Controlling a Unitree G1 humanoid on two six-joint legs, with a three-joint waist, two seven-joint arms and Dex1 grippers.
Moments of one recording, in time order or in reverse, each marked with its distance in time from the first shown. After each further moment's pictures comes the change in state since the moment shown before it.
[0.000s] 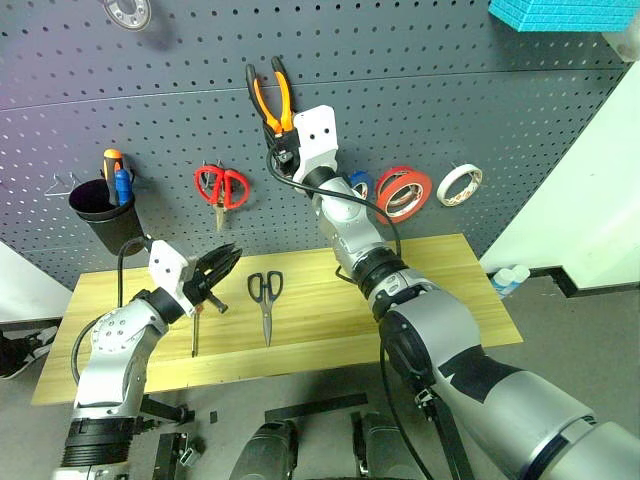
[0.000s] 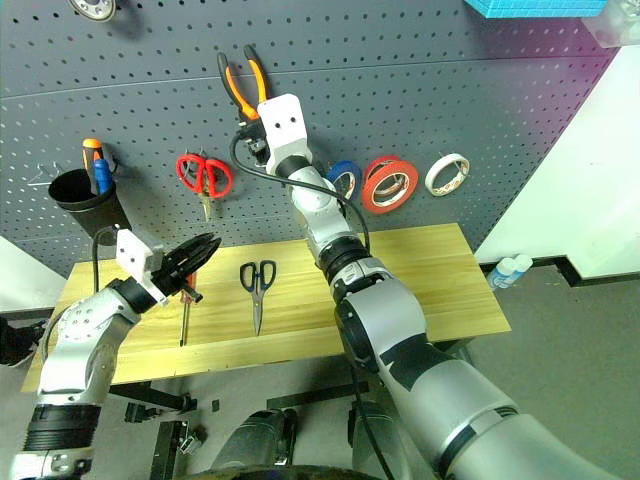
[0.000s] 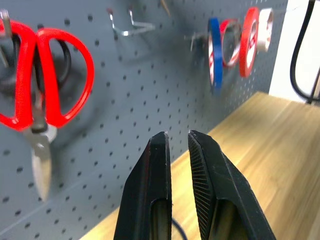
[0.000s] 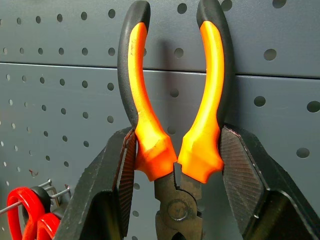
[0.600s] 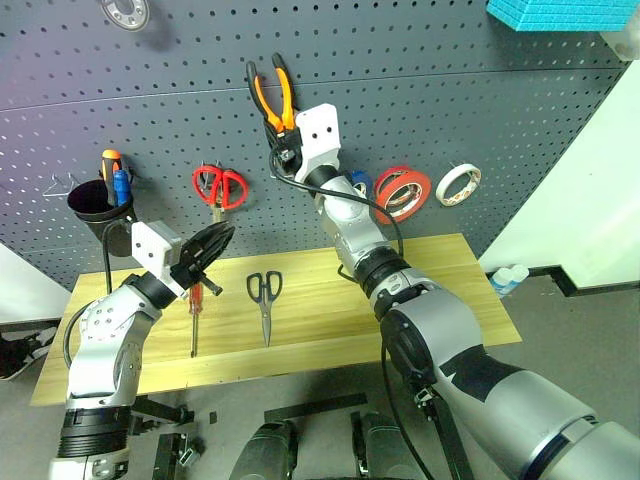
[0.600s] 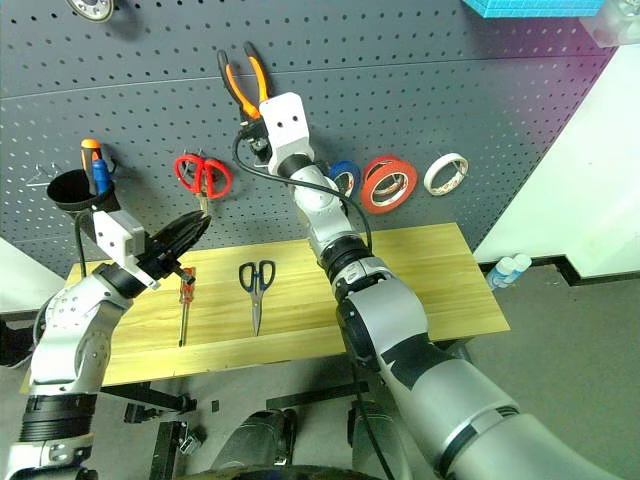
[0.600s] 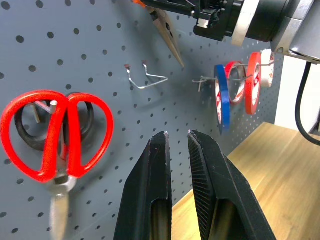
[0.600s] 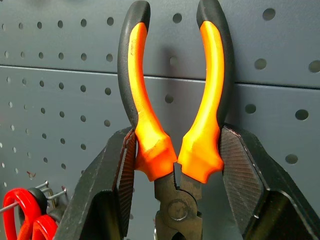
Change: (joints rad) left arm -0.041 0.006 0.040 -0.032 -0.039 0.002 0.013; right arm 0.000 -0.008 -0.007 0.000 -0.009 -0.021 0.015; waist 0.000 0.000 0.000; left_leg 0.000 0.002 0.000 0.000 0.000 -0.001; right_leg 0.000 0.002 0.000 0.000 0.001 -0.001
